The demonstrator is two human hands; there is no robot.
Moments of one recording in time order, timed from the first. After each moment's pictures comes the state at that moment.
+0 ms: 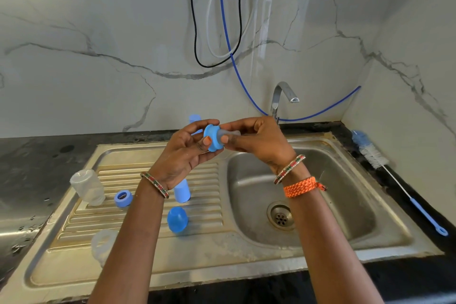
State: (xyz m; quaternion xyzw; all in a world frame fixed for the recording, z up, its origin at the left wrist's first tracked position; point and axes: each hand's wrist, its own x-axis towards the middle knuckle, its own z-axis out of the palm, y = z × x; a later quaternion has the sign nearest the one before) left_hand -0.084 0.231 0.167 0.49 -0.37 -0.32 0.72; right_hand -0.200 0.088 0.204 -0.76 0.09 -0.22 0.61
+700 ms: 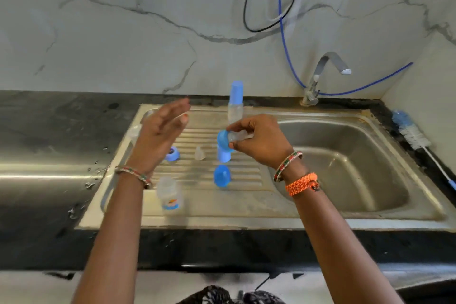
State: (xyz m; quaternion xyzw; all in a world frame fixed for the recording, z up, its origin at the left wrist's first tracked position) left_hand -0.074 0.374 0.160 0.70 -0.30 -0.08 0.65; right_hand -0.174 0.187 0.168 -0.91 0.11 -0.17 0.37
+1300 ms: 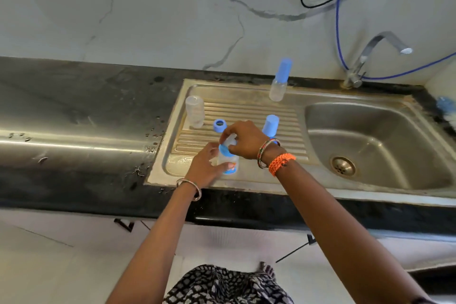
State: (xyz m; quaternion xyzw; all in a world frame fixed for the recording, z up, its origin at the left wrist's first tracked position) left_hand -0.063 0.467 0.007 0.80 -0.22 -0.21 0.53; right_hand -0.110 0.328 0.110 -0.96 0.03 0.03 0.26
